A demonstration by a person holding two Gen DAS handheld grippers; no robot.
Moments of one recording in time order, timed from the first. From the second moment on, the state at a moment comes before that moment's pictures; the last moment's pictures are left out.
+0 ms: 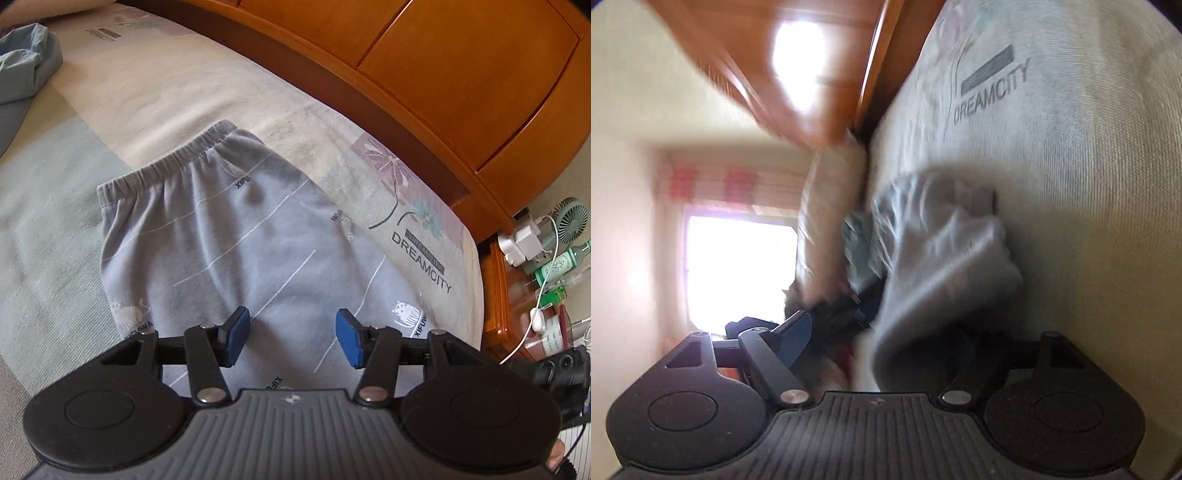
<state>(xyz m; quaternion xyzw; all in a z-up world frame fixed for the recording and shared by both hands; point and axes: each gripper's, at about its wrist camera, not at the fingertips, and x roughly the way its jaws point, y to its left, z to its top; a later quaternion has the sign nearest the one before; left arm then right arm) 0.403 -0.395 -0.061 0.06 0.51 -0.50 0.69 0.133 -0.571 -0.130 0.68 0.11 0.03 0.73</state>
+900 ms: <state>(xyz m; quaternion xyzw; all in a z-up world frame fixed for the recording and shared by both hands) 0.399 -0.393 -0.058 0.06 0.51 -0.51 0.69 0.150 -0.550 -0.069 0.31 0.18 -0.12 0.92</state>
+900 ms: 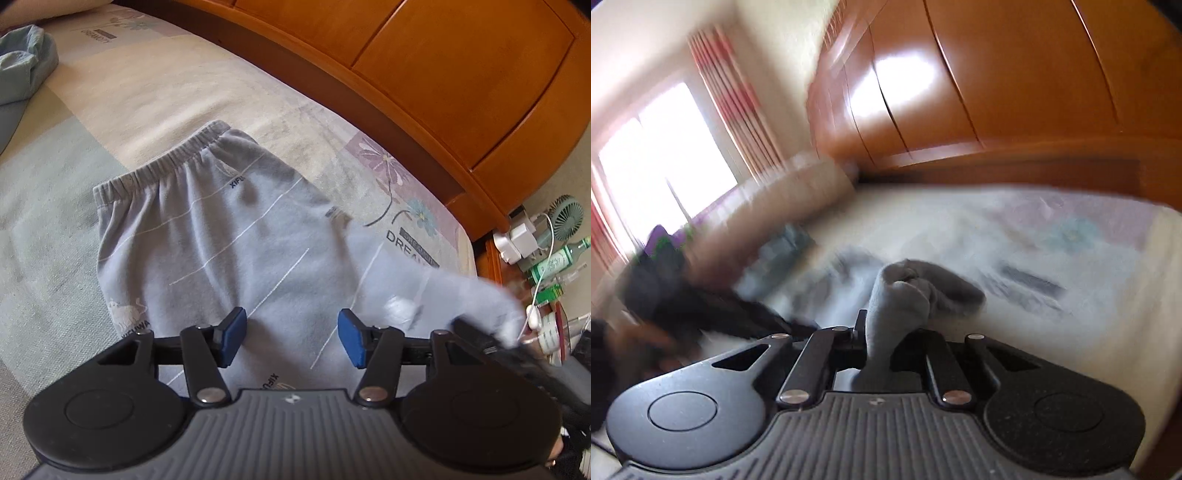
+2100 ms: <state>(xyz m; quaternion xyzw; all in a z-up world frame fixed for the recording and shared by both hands) 0.372 -0.387 -0.044 0.08 0.47 -0.54 0.69 0.104 -0.595 -0.055 0.34 0.19 -0.18 0.90</state>
